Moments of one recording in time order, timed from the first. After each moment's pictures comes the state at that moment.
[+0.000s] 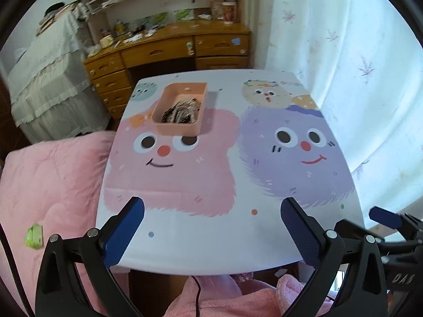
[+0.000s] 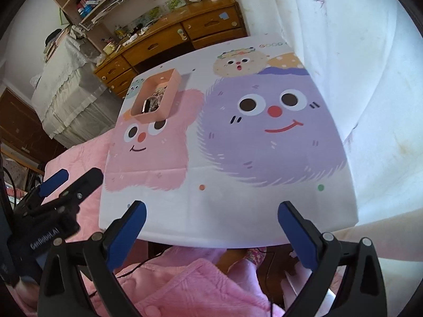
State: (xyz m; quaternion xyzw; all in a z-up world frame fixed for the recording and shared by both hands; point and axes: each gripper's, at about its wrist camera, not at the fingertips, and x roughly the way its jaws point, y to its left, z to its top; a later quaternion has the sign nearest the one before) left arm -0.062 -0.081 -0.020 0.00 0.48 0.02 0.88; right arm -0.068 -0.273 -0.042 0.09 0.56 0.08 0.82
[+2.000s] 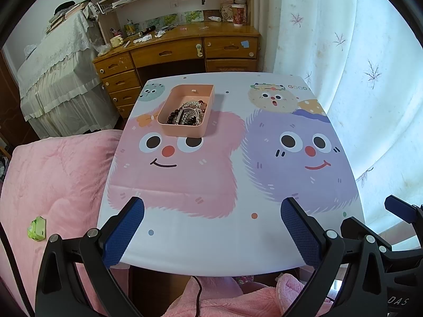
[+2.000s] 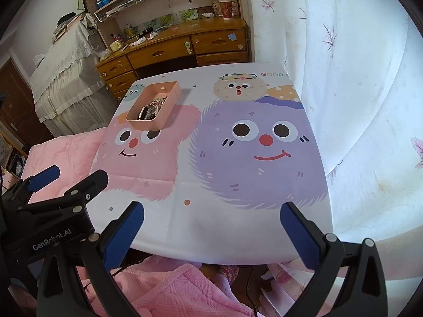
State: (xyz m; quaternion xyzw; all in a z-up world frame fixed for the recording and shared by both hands) left arm -0.065 -0.086 -0.017 0.00 0.47 0.04 0.88; right arm -0.069 -0.267 -0.017 0.02 0.51 0.08 0.86
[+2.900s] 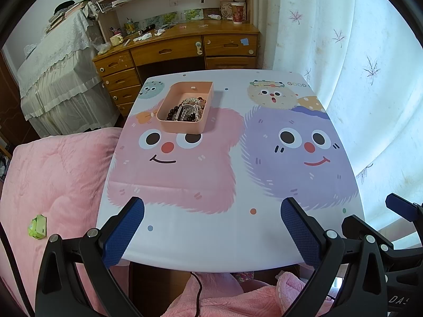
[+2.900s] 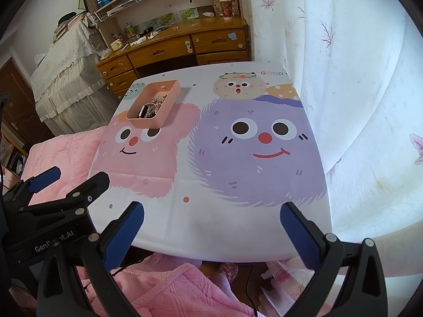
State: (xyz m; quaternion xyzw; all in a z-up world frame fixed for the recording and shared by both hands) left arm -0.069 -0.089 -0.022 0.00 0.48 0.04 0.88; right arm -0.071 -0.267 -0.016 0.02 0.51 0.08 0.86
